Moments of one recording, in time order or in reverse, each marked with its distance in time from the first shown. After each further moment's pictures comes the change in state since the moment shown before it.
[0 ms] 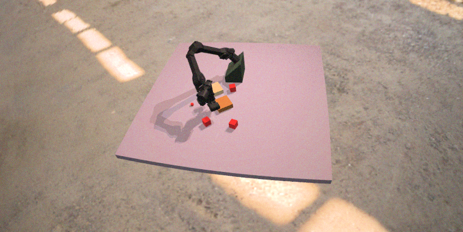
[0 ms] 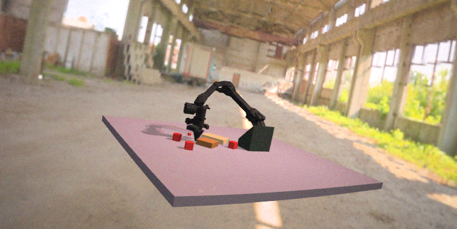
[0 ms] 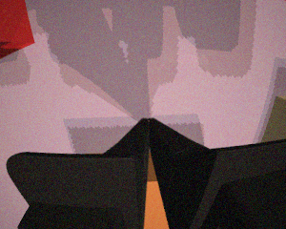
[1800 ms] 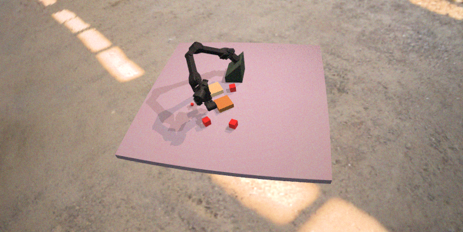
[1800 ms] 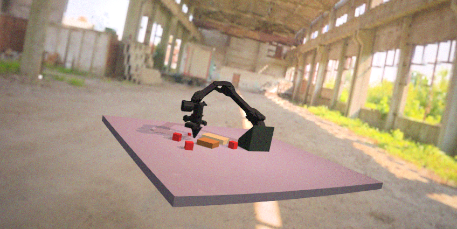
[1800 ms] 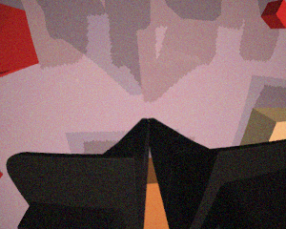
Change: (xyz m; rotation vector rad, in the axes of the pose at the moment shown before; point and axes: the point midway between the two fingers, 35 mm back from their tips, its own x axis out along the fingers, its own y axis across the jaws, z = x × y) arm -0.016 -0.006 0.019 -0.018 0.027 -0.029
